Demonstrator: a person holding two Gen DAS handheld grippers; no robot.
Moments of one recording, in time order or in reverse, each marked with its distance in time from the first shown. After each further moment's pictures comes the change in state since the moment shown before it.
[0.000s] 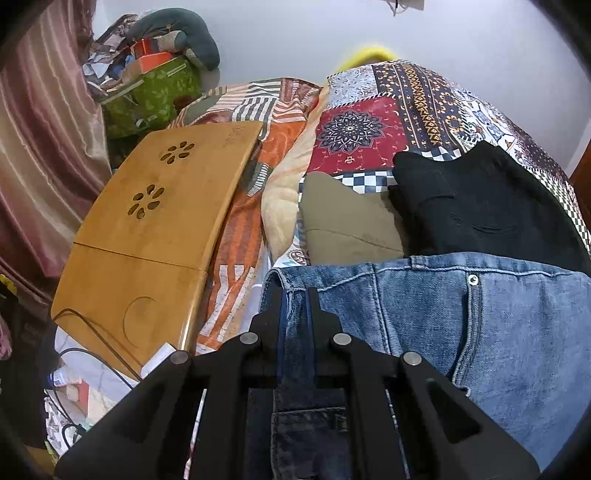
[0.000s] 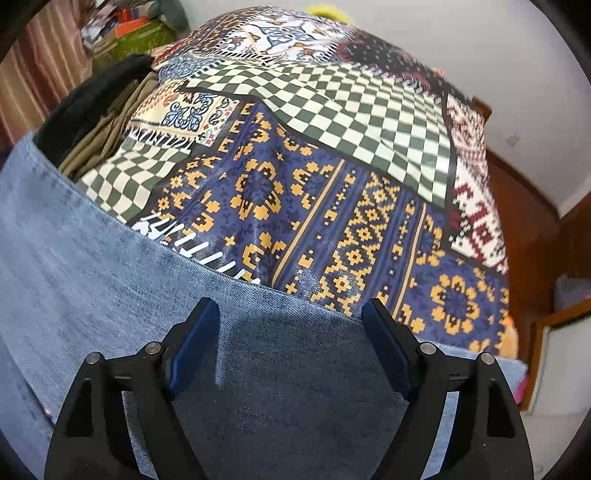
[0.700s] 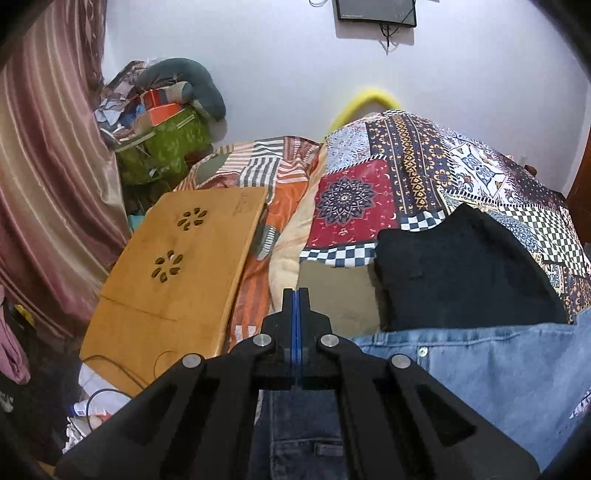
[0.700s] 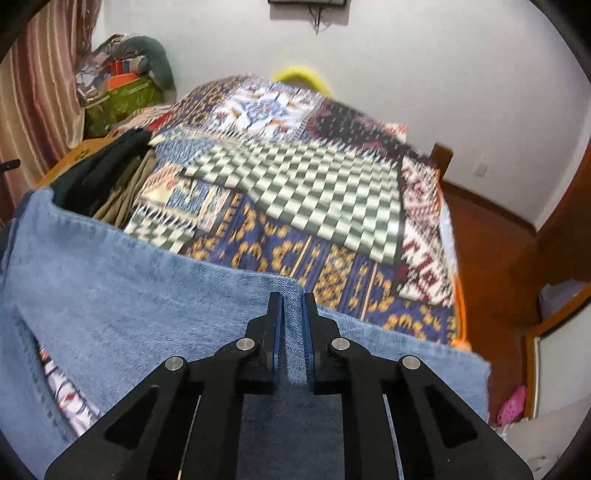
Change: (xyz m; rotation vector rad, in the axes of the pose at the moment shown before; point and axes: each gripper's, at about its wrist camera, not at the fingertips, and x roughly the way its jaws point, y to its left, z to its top) left arm -0.055 -0.023 0.049 0.044 -0.157 0.049; right arm -0.054 0.010 -0.001 0.037 -0.254 -0.114
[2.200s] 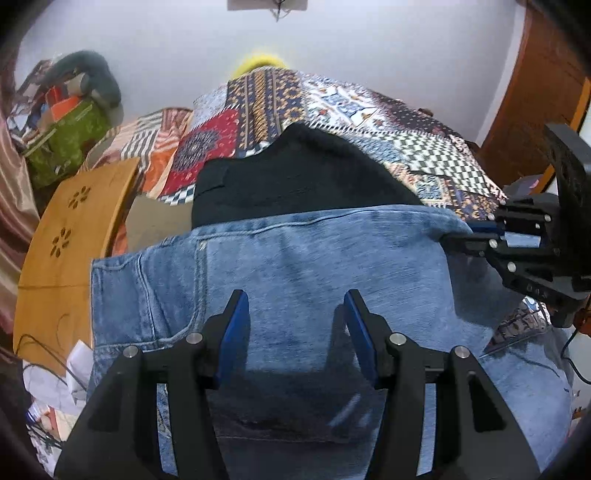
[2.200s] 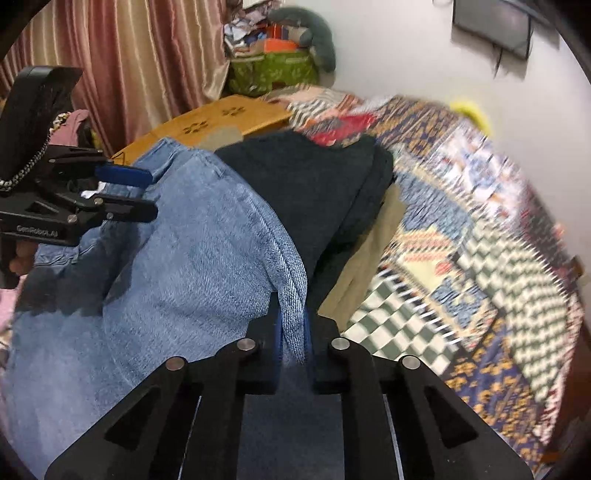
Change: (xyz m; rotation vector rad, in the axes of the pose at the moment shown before) left arm -0.043 -0.120 -0.075 0.164 0.097 -0.339; right arm 0.011 0.193 0.052 -0.392 0.002 0.378
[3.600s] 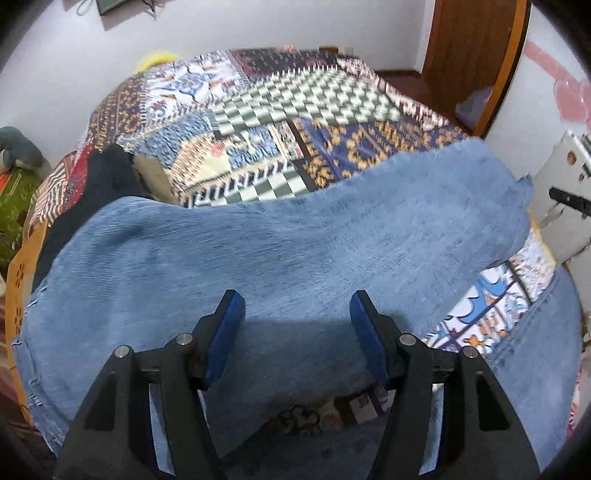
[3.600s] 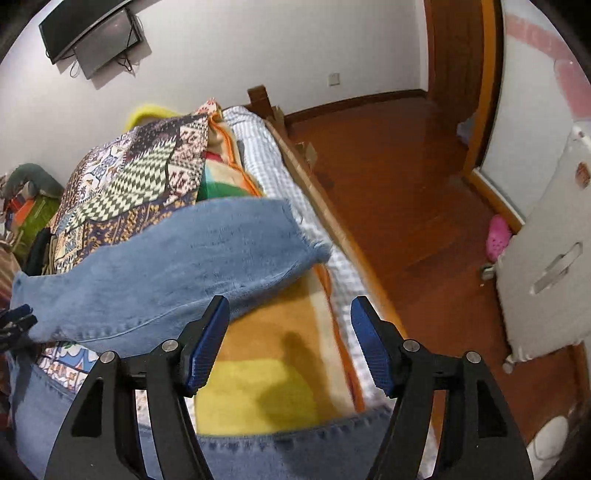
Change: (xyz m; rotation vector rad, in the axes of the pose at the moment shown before) left arm 0.092 -0.207 0.011 0.303 0.154 -0.055; right arm -0.222 -0.195 -0.327 1.015 -0.062 -0.502
